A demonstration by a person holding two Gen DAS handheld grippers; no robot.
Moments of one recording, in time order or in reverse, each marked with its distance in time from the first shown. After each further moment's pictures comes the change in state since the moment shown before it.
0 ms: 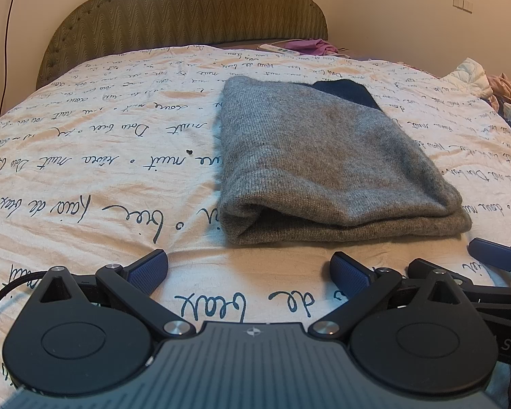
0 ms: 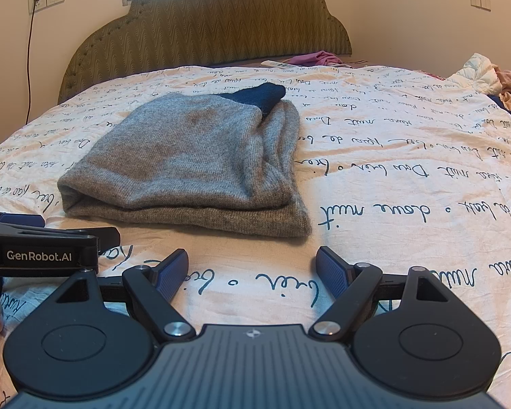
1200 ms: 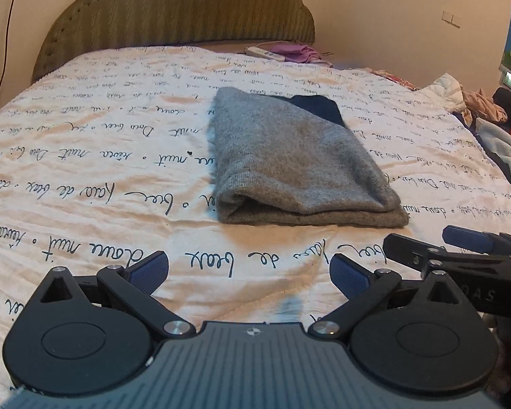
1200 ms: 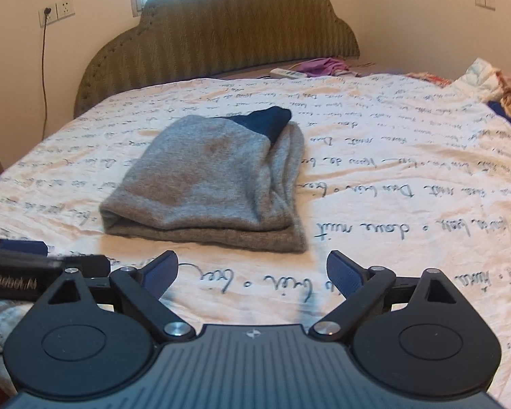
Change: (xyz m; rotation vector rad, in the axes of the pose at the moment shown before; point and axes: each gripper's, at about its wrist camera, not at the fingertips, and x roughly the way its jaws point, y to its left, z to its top) left arm -0.076 0.007 -0.002 -0.040 0.016 -0.085; right arm -0.050 0.001 0.022 0.024 0.005 0.056
